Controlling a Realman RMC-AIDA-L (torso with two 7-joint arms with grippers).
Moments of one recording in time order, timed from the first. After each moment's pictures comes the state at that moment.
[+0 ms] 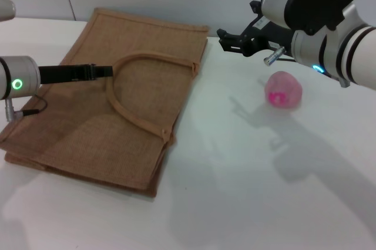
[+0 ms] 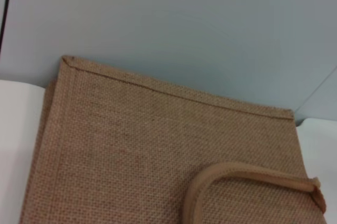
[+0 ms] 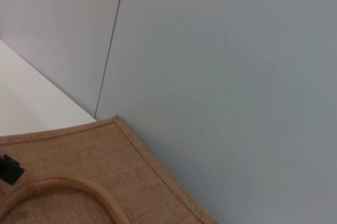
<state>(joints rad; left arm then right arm) -0.69 -2.03 0.47 0.62 -0.84 -1.09 1.15 0.51 2.03 -1.88 -1.34 0.50 0.48 -0.36</state>
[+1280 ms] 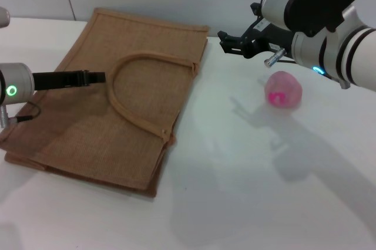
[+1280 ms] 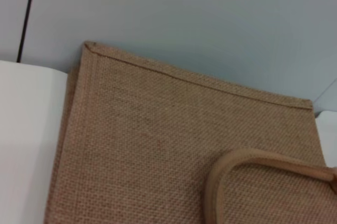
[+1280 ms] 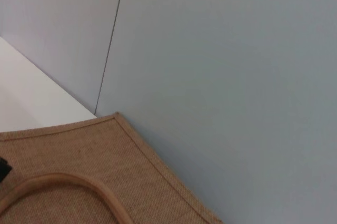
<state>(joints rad) -0.67 -2.02 0.46 0.59 -0.83 -1.06 1.16 0.52 2.03 -1.88 -1.33 0.50 0.48 -0.36</state>
